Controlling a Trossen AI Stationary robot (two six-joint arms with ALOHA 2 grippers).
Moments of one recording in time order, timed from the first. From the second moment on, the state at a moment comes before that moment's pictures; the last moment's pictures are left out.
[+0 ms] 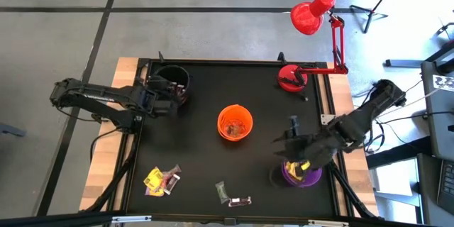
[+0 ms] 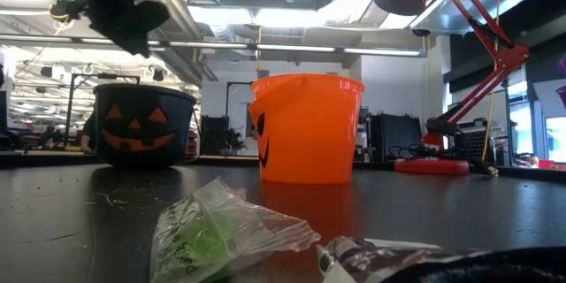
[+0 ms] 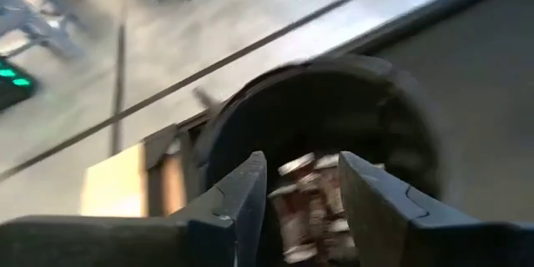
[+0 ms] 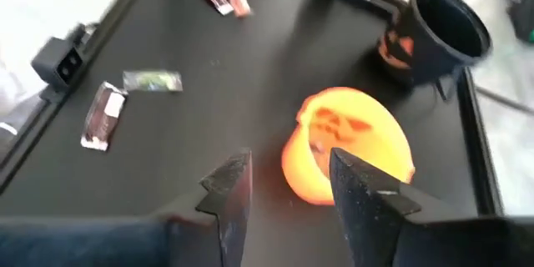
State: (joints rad) left arm -0.05 1.09 0.92 -1.25 -1.00 -1.08; right arm 0.65 1.30 1.37 -0.88 0.49 0.09
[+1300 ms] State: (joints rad) left arm -0.29 1.19 0.92 -0.22 -0.90 -0.34; right arm 0.45 2.11 1.58 -0.36 -0.10 -0.30
